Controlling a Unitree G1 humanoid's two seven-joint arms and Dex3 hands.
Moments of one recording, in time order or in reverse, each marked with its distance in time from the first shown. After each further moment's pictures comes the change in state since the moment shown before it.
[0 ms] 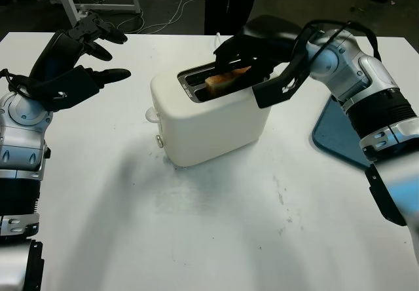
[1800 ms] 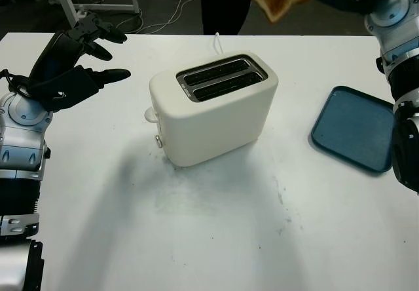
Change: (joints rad) left arm 0.000 0.000 0.000 0.004 -0.007 0.003 -0.002; right arm -0.226 -0.043 -0.235 0.445 0.141 0.282 -0.319
